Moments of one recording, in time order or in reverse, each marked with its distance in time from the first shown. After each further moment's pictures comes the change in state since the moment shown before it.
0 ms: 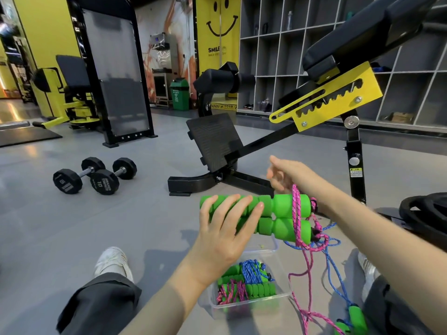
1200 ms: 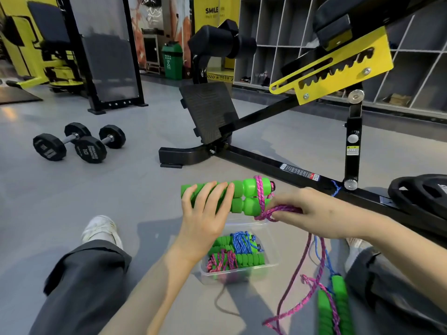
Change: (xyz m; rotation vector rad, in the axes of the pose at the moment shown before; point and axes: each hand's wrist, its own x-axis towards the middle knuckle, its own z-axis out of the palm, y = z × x) left_hand -0.060 0.001 0.033 0.130 -0.039 -0.121; right_hand -0.073 0.026 0.016 -0.970 -0.310 -0.171
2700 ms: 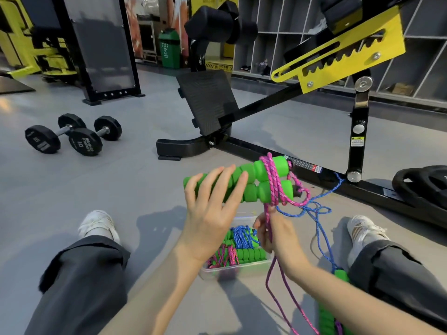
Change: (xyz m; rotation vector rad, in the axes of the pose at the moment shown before) left_hand 0.020 0.010 -0.008 -0.110 -0.082 -0.069; right_hand 0.027 0.007 0.125 1.044 0.549 0.547
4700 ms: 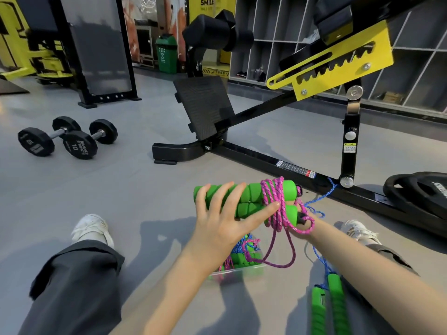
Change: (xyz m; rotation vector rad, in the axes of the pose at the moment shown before) left_hand -0.002 0.018 0.000 0.028 -0.040 0.072; right_hand 0.046 -0.029 -0.047 0.000 -0.089 0.210
